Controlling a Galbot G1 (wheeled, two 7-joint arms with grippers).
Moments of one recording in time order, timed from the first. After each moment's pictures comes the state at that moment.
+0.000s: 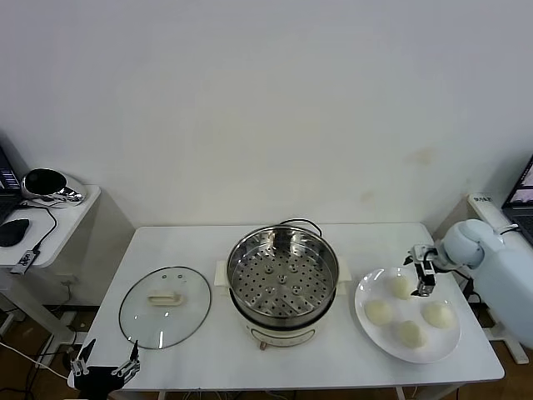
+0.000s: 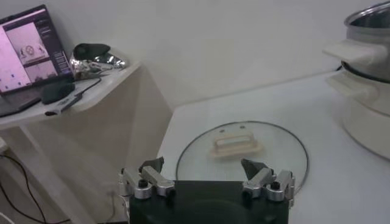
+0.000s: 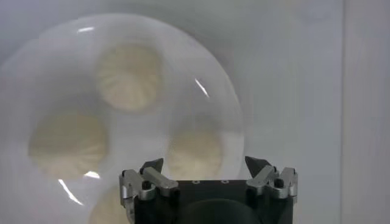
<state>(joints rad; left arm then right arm) 1.84 -1.46 -0.84 -2.21 0.01 0.27 0.07 -0.35 0.69 -0.24 1.20 -0.47 -0.14 -1.14</state>
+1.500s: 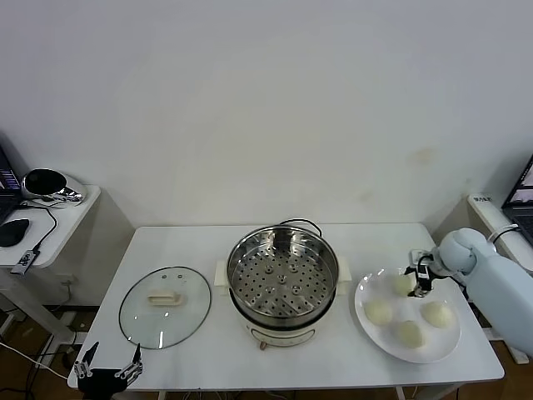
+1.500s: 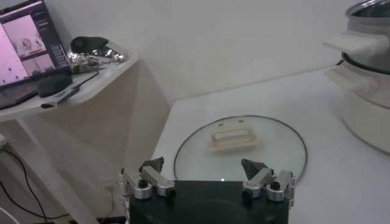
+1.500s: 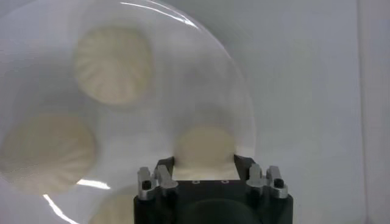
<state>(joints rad) 1.84 -1.47 -0.83 -2.19 0.02 0.27 0.06 -0.36 0.70 -0.23 1.16 -0.43 -0.18 -1.10</state>
